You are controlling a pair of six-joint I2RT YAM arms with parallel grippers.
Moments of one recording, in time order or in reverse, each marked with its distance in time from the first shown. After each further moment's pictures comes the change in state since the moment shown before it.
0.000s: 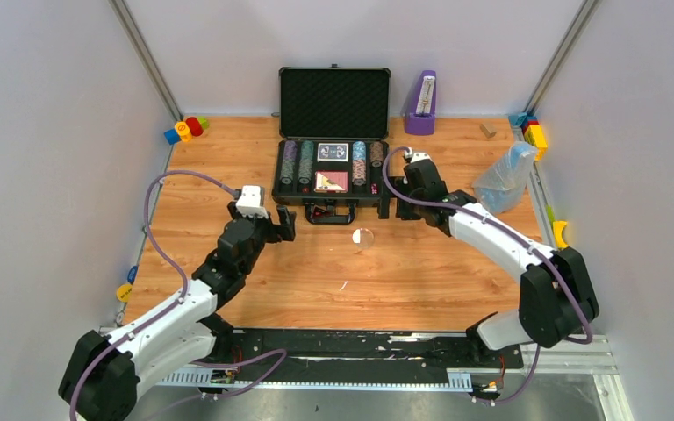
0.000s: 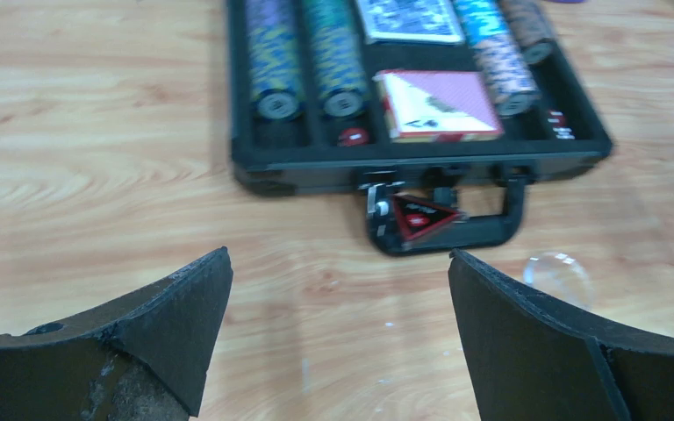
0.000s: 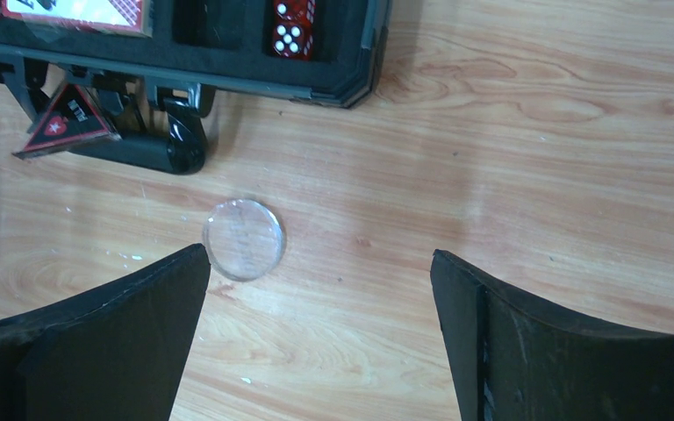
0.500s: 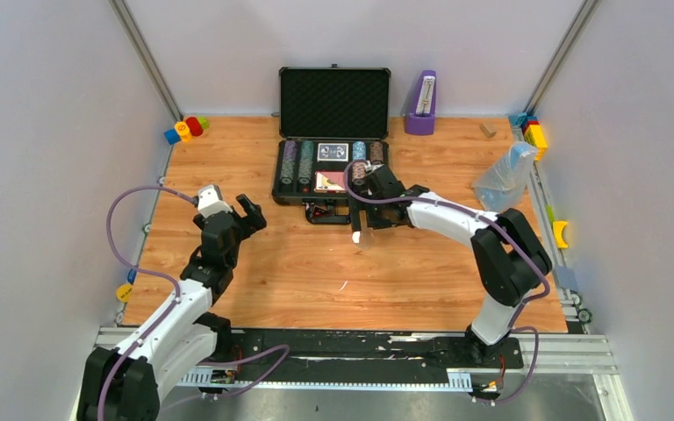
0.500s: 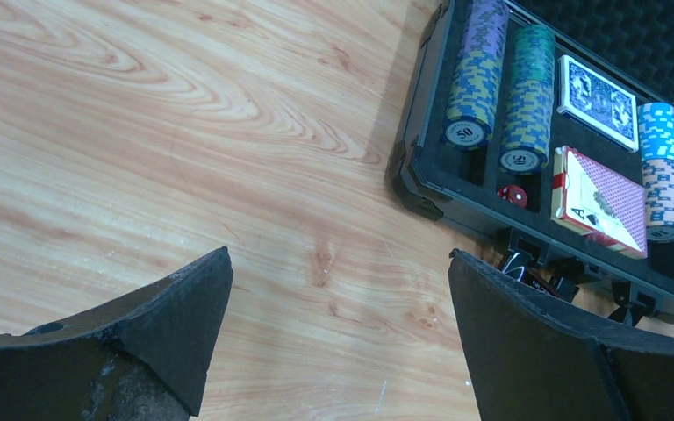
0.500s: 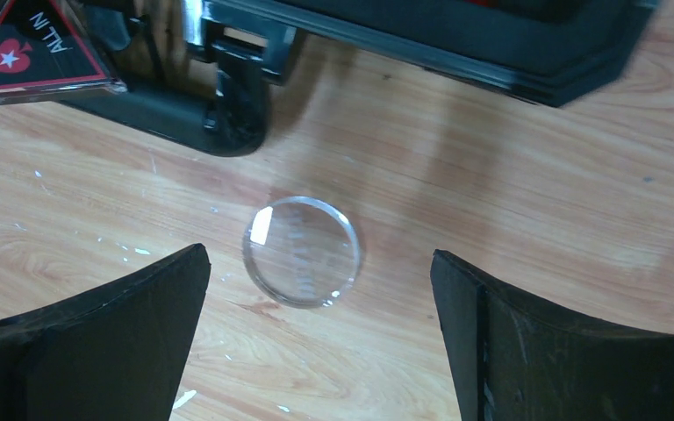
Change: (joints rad) left arm 0.289 -0.008 -0.010 -0.143 -0.088 -0.272; right arm 0.120 0.300 0.137 -0.007 -0.050 0.018
